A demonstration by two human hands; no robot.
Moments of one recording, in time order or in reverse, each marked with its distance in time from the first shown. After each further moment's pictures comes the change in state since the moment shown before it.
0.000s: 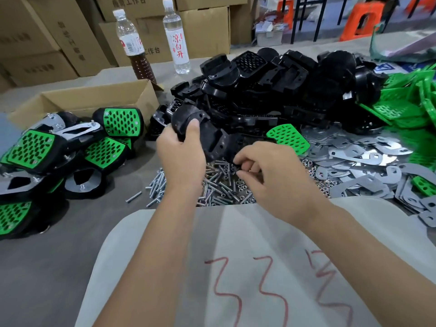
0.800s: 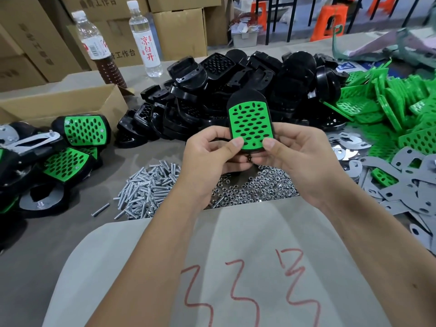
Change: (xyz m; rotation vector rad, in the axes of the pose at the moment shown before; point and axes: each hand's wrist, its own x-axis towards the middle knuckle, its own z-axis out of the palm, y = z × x) left_hand -0.040 0.001 0.041 -0.183 -0.683 -0.203; right_hand -0.015 0.058 -0.040 1.037 0.209 0.327
